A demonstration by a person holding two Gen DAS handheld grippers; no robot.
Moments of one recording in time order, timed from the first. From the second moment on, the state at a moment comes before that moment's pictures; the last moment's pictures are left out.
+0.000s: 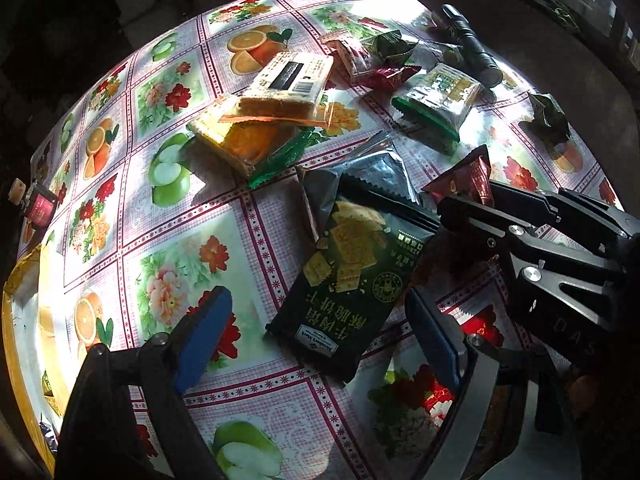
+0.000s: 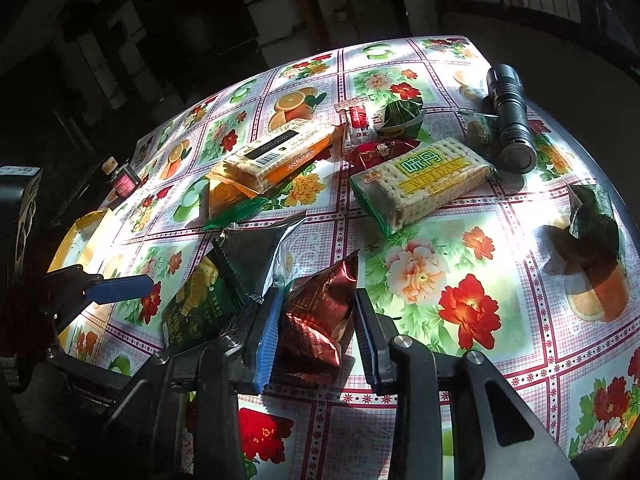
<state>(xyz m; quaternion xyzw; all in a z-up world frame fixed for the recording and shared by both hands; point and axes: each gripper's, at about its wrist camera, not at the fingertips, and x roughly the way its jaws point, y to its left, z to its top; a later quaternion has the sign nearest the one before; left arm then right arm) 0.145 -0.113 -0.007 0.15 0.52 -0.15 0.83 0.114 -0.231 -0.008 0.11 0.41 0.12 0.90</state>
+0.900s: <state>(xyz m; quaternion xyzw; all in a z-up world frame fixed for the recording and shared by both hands) 0.047 0.019 0.026 -0.01 0.52 -0.03 0.85 0.045 -0.181 0.014 0.13 0.36 0.23 0.89</state>
